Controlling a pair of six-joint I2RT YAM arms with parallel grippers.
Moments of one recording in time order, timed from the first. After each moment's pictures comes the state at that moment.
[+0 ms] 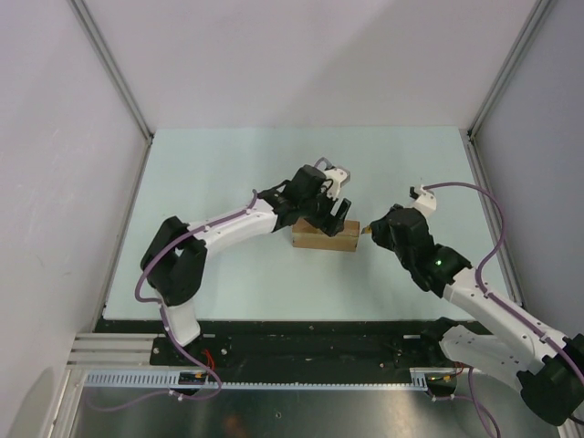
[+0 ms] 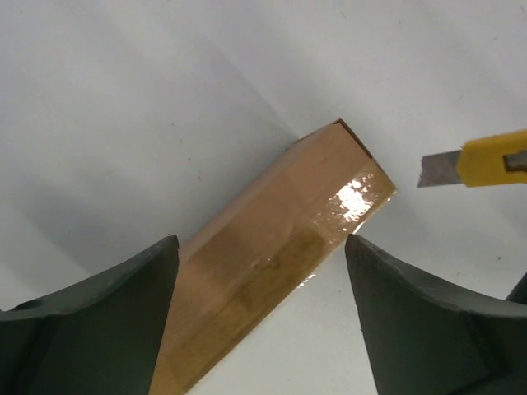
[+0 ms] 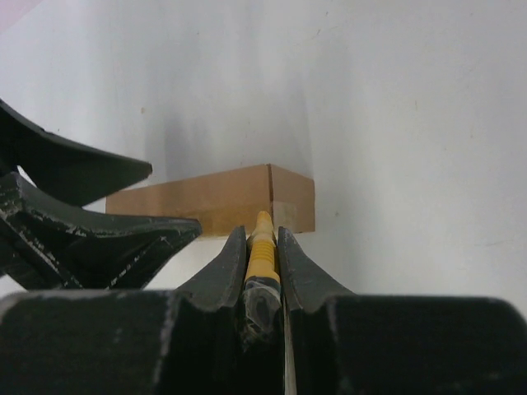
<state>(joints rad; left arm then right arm) -0.80 1.81 1.36 -0.27 0.14 -0.12 0.64 0.92 0.71 -0.33 0.45 0.81</state>
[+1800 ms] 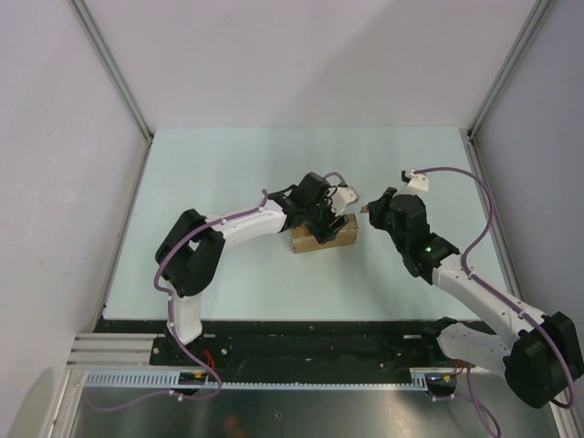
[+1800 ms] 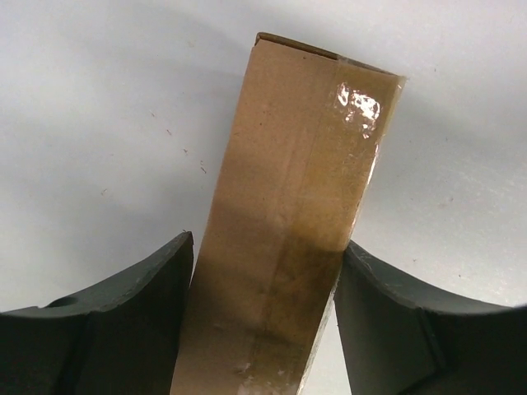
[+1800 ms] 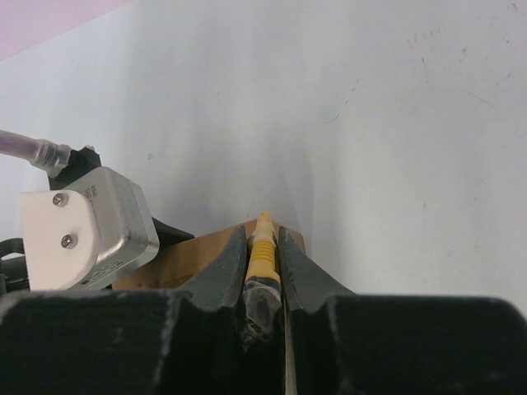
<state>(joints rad) -0.79 1.92 1.37 -0.30 0.22 0.24 0.53 1.05 0.71 -0.03 0.36 0.57</state>
